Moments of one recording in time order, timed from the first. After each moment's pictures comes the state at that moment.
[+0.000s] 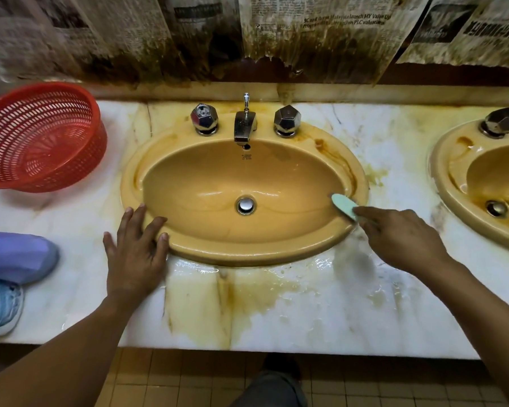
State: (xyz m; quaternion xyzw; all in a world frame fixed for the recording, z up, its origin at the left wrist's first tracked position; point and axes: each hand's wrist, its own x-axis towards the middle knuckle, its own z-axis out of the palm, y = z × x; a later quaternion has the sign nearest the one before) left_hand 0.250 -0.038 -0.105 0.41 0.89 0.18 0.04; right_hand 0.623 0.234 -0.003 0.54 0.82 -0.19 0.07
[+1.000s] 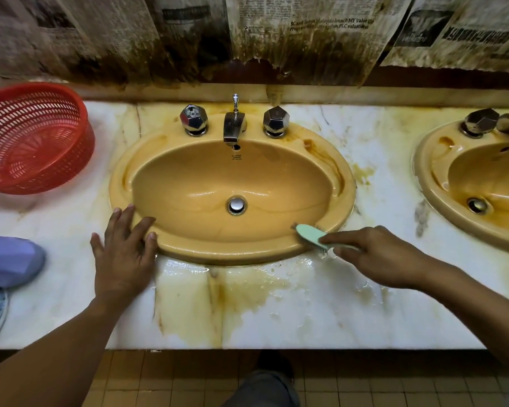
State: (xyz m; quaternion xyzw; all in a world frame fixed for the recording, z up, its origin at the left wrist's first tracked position) left_hand 0.251 -0.036 -0.102 0.41 0.89 0.19 0.03; right_hand 0.633 0.215 0.010 0.42 0.83 -0.34 0.13
